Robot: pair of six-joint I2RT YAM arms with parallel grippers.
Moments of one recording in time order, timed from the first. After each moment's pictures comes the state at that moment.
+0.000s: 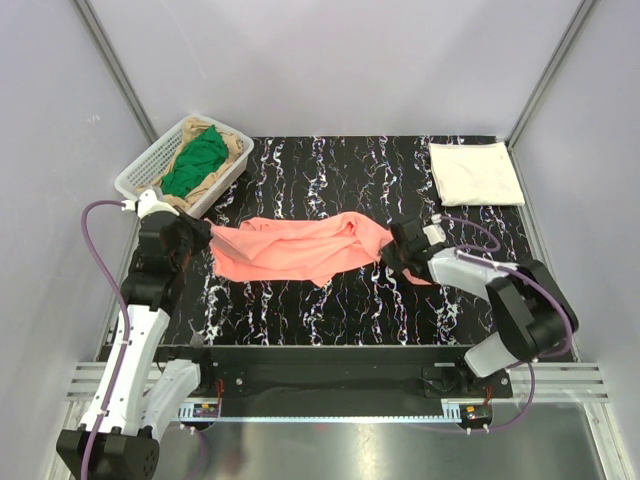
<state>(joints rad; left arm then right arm) -0.07 0.78 0.79 -0.42 -0.10 -0.67 0.50 1.54 0.72 -0.07 0.23 1.34</state>
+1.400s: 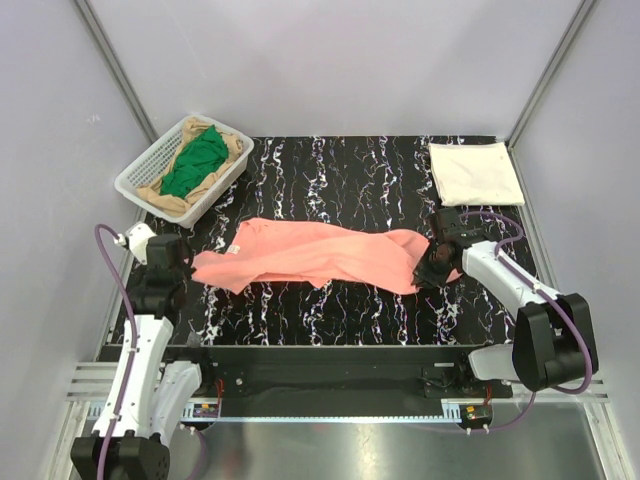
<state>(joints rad) 0.01 0.71 0.64 -0.66 -0.43 -0.60 0.25 1.34 0.82 -0.73 -0.05 0.82</state>
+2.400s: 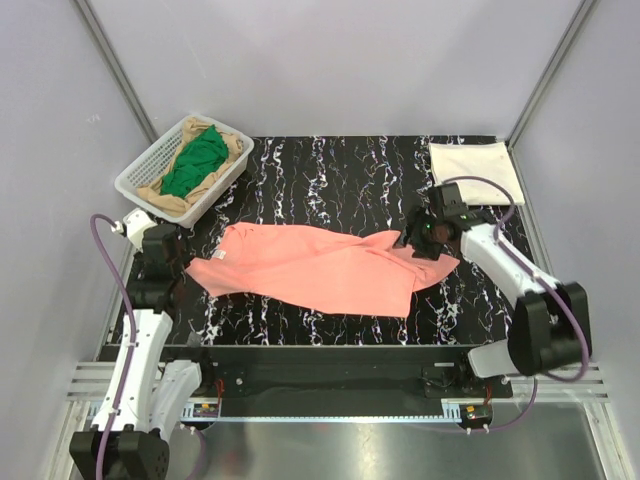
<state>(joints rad) 0.01 0.74 0.68 -0.54 -0.45 -0.55 0.25 1.34 0.94 -0.60 -0.13 0.67</state>
